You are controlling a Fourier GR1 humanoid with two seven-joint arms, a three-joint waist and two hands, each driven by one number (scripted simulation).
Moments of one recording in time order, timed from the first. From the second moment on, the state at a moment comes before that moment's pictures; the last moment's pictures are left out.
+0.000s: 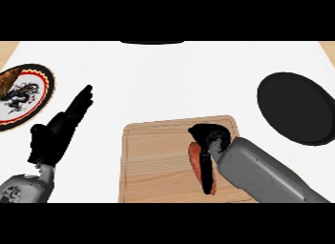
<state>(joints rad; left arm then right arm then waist) -0.15 0.36 -0.20 -1.58 0.09 0.06 0.18 -0.68 -0.28 0.80 -1.26 0.00 0.49 1.05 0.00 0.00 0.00</state>
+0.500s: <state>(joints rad) -0.15 0.33 -0.19 -1.59 0.07 0.04 0.19 -0.64 -0.27 0.79 -1.24 0.07 0.54 0.97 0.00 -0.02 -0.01</state>
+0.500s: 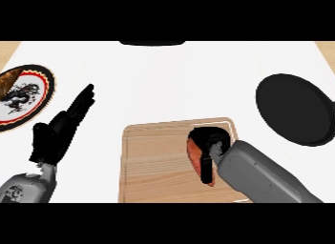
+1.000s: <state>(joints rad) -0.14 0.32 -0.16 -1.58 0.05 0.01 0.18 -0.59 -0.25 0.76 -1.29 0.17 0.56 0.96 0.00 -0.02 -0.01</state>
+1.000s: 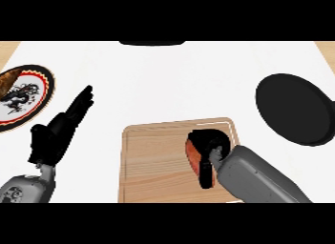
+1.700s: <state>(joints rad) -0.07 0.33 -0.11 -1.60 0.06 0.03 0.19 -0.30 -0.62 0.81 -2.09 0.60 0.16 0.69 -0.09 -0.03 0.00</state>
